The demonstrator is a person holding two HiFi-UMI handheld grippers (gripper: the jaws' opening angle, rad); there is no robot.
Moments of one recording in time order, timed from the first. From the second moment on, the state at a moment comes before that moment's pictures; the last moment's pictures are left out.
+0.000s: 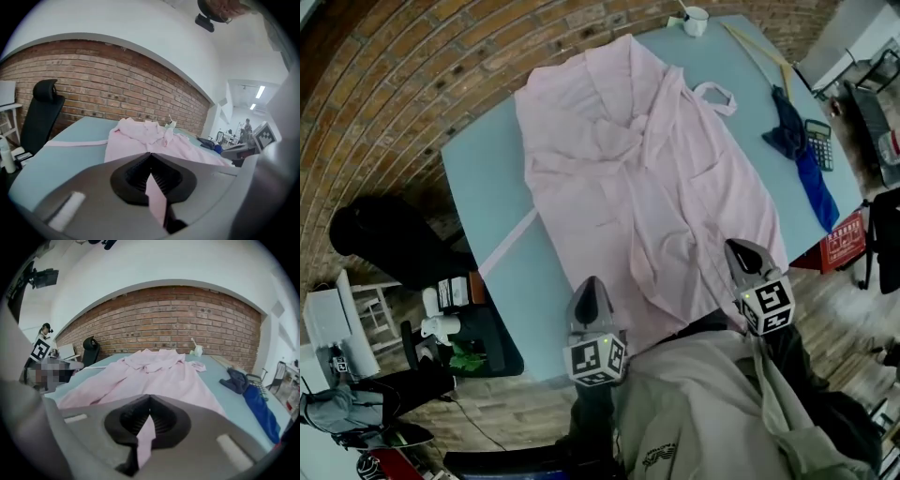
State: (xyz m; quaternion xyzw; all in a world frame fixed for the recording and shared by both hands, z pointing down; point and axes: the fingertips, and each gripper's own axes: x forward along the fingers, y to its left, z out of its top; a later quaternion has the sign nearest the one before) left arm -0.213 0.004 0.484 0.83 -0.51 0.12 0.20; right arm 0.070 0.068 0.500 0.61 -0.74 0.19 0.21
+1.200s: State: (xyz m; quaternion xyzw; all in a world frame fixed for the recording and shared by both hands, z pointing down) left arm -0.283 0.237 0.627 0.67 -0.66 0.05 0.34; right arm 0.242 0.233 0.625 0.58 -0.72 0.37 0.05
